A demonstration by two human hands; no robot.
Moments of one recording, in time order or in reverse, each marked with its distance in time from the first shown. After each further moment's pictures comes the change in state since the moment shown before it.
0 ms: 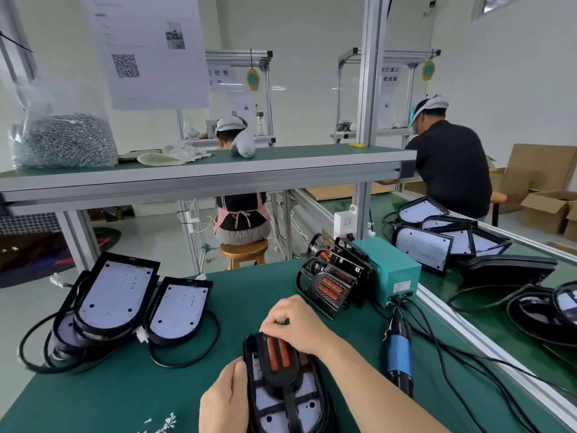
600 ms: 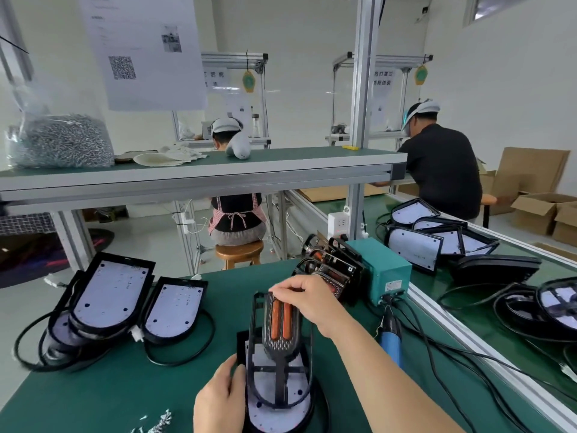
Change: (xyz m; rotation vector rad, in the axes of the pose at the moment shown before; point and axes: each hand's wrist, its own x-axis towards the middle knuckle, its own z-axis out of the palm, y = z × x) left_hand -0.006 0.005 -0.005 0.100 -0.015 0.040; right_hand -0.010 -0.023 -0.048 0.525 0.148 0.128
